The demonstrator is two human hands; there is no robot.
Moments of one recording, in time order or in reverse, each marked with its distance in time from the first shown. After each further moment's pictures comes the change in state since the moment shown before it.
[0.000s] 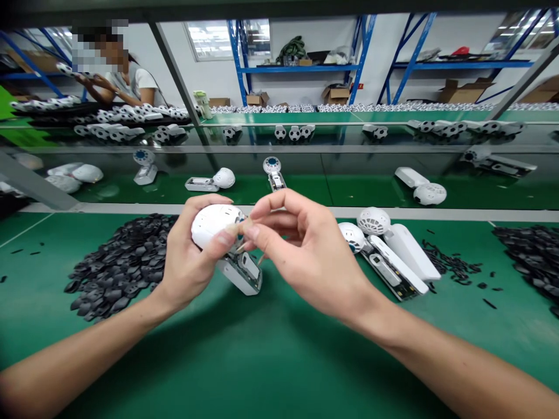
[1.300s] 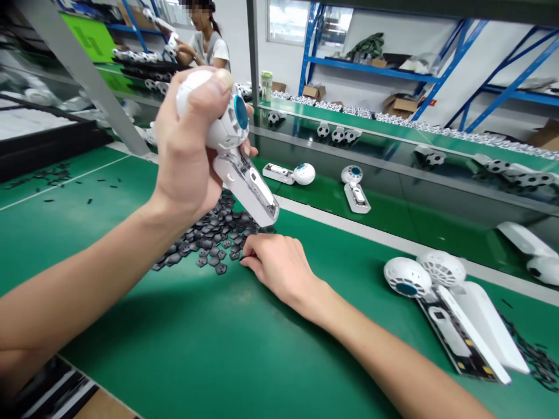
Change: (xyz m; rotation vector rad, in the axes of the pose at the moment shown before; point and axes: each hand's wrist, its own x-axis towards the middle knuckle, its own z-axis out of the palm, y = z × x) left_hand 0.068 0.018 -0.060 -0.346 0.373 0.192; right_hand 0.035 0.089 0.083 -1.022 -0.580 -0.181
